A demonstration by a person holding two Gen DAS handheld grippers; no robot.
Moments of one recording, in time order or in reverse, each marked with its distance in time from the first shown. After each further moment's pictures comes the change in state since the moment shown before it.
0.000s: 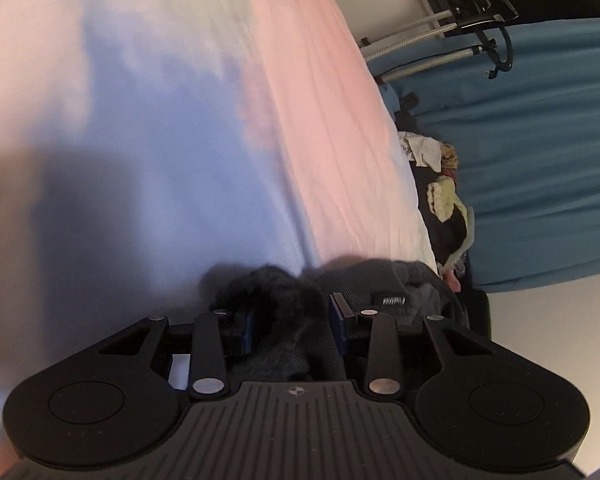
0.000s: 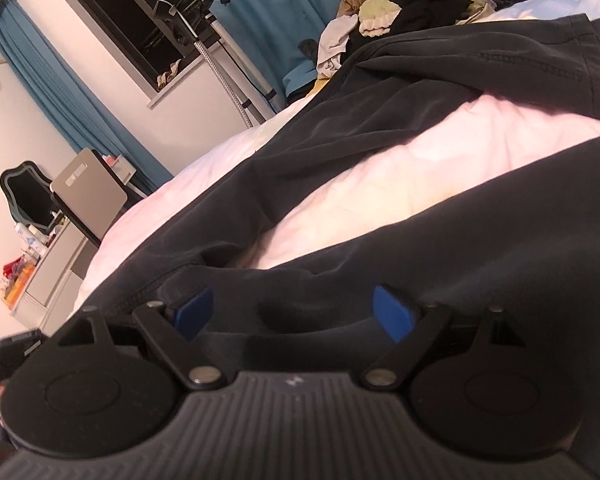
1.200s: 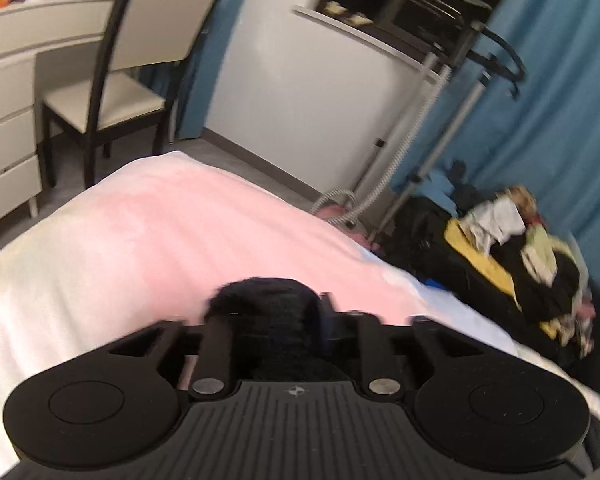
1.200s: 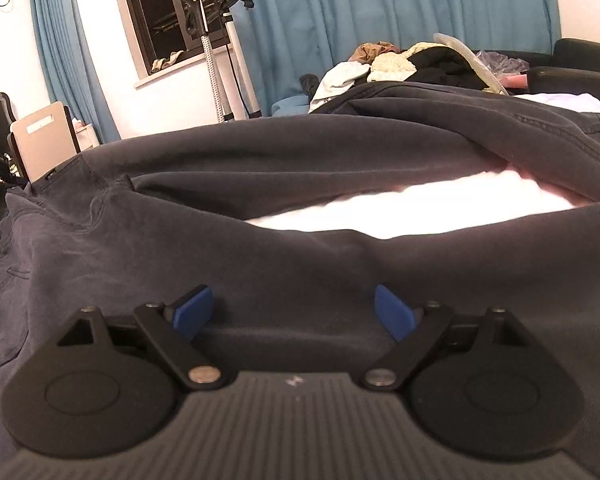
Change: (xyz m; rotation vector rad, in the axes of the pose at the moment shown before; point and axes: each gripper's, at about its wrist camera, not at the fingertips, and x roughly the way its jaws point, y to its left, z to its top) left arm 0.063 -0.134 0.178 0.469 -0.311 0.329; right arm 0.081 -0.012 -0.006 -0.293 -0.136 -0.162
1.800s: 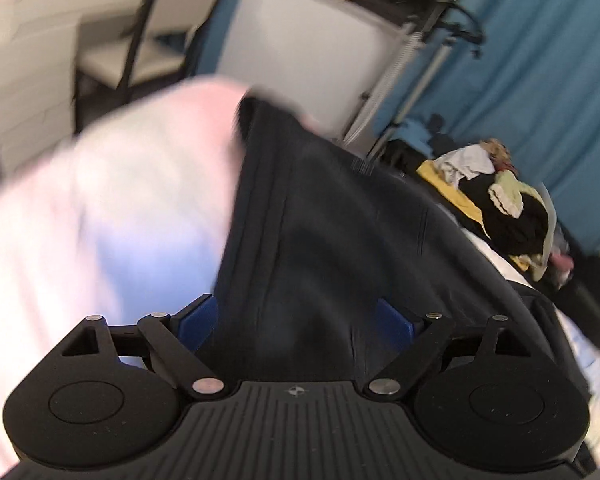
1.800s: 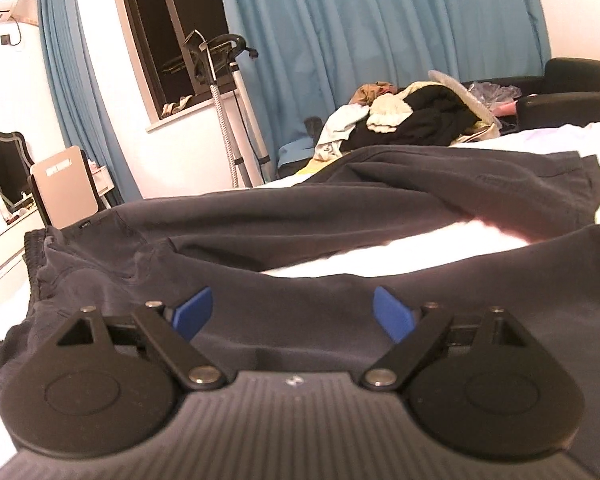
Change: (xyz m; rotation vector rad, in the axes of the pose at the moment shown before) left arm -0.186 -0.009 -0.166 -0.132 0.113 0.020; right arm -0.082 0.002 0.017 0.040 -0.109 0.026
